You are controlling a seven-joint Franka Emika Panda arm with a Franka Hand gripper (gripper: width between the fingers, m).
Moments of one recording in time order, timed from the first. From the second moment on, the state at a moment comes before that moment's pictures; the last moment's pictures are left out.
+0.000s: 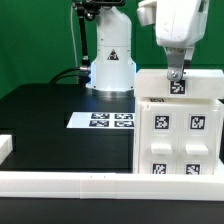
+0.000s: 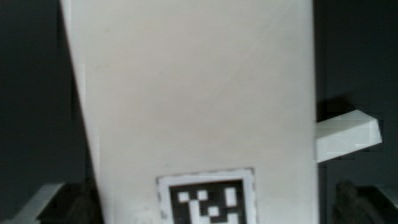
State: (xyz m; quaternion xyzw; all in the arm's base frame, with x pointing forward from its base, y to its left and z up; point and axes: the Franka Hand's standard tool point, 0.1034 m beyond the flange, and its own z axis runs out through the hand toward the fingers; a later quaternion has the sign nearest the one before) arm 0.622 0.101 0.166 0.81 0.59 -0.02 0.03
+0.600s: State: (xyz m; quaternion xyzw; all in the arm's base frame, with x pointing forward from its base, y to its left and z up) arm 0.621 0.097 0.162 0.86 0.52 -0.02 0.03
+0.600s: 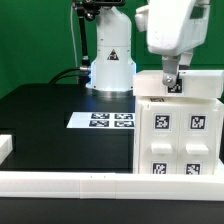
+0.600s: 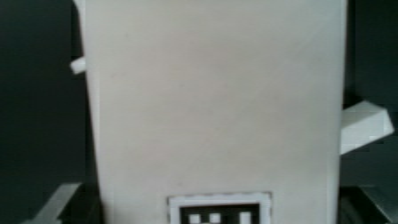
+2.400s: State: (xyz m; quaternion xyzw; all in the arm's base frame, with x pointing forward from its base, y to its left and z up) arm 0.620 0.104 0.159 0.89 -0.46 0.00 -0.07
